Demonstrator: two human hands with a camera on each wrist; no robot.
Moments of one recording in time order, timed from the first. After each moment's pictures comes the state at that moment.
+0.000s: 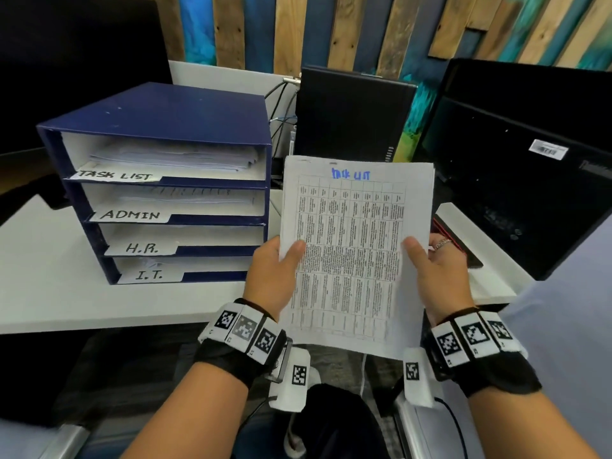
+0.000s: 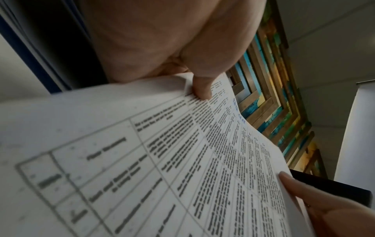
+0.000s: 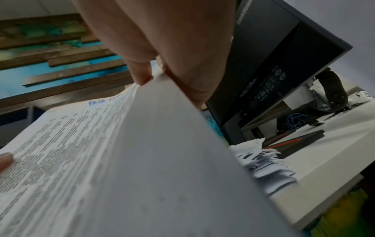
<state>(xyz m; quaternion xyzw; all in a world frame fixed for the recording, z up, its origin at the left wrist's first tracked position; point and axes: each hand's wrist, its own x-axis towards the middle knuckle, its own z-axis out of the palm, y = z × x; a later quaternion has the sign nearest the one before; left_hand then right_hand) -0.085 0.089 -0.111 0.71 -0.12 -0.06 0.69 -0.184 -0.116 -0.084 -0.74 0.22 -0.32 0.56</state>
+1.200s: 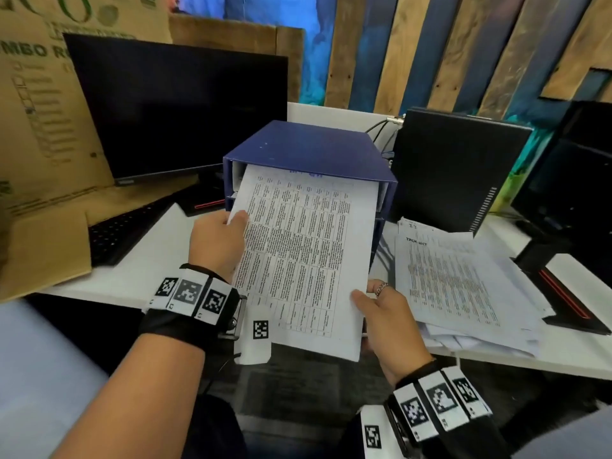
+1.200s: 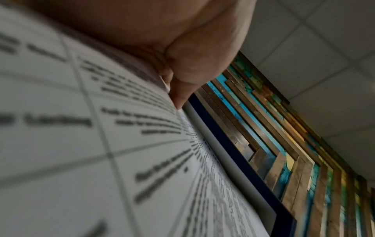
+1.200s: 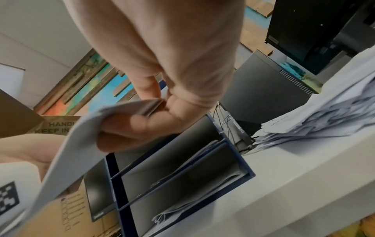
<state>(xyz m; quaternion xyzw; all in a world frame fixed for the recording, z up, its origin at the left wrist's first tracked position) -0.023 0.299 -0.053 0.79 0.06 0.14 0.60 -0.133 0.076 -0.106 -0.73 0.11 -0.08 0.67</state>
